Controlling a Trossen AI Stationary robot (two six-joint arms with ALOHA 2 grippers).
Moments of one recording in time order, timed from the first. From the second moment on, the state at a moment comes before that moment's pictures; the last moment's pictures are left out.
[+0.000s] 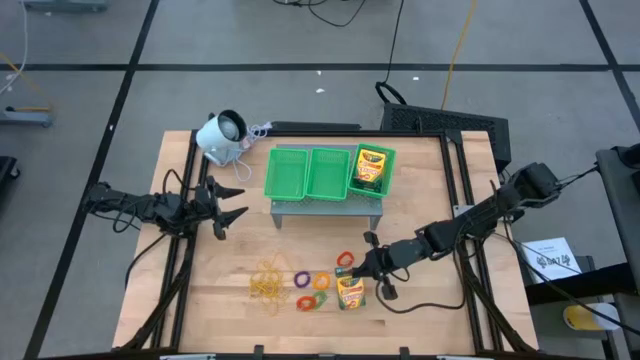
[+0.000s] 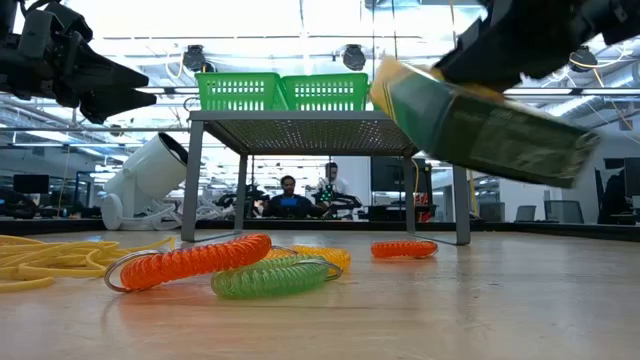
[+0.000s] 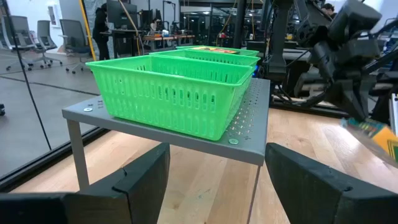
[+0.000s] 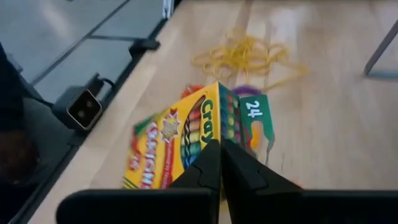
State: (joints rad) left arm -0.26 0.03 0.08 -0.08 -0.52 -0.08; right arm 0.44 1.42 0.66 0.30 0.08 0.19
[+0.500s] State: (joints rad) left arm -0.26 0.03 0.08 -0.08 -0.52 -0.08; right arm 0.35 1.12 0.67 0.25 0.10 0.08
